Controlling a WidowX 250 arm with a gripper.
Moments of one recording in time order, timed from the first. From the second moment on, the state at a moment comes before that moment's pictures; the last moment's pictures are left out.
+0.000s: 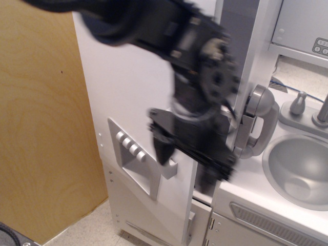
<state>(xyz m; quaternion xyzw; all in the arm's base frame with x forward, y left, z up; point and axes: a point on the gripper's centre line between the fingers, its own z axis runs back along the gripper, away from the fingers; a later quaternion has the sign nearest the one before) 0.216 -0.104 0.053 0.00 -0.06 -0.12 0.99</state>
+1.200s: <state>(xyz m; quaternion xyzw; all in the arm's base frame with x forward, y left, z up) 0.277 -0.119 0.049 0.01 -0.08 -0.03 1.00</state>
